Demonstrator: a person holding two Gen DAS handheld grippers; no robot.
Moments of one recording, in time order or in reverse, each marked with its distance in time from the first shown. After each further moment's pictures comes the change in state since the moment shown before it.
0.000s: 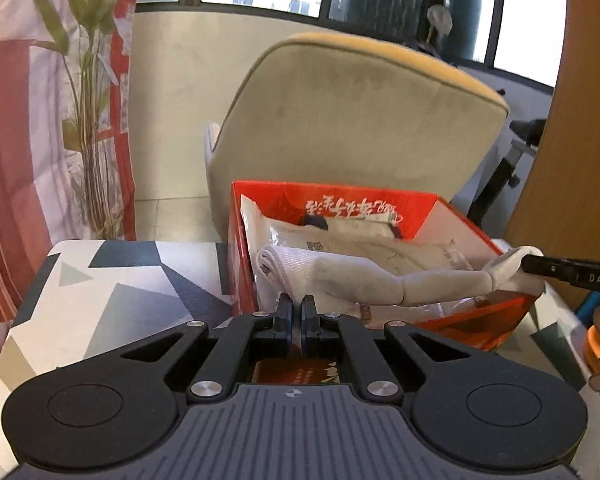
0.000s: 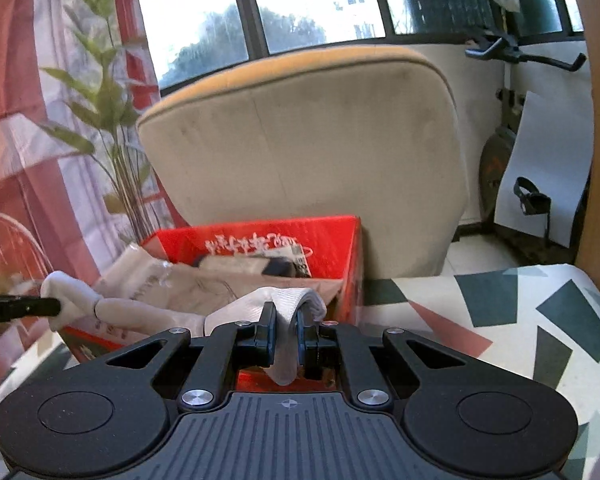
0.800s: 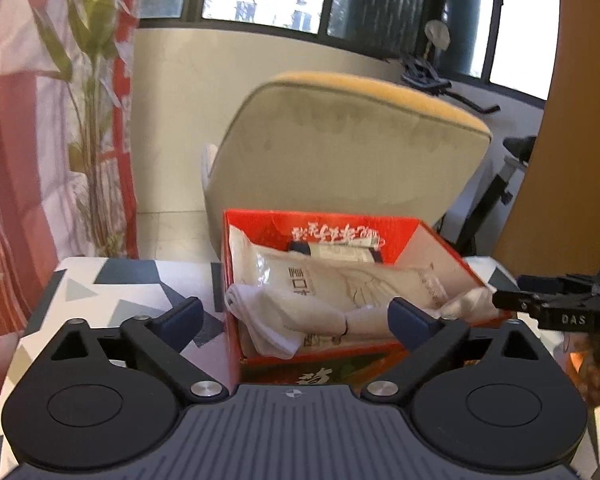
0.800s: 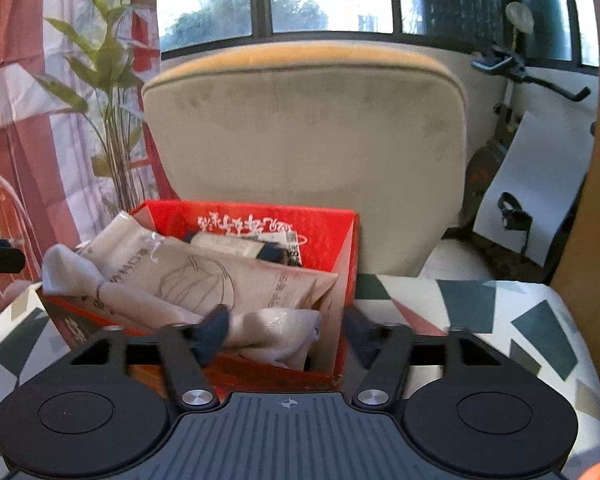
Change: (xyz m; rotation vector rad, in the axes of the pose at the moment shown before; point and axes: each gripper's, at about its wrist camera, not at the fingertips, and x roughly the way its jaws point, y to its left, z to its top) left arm -0.043 -0.020 0.016 -0.017 -0.052 0.012; right arm -0.006 0.035 0.007 -0.108 0.052 -0.100
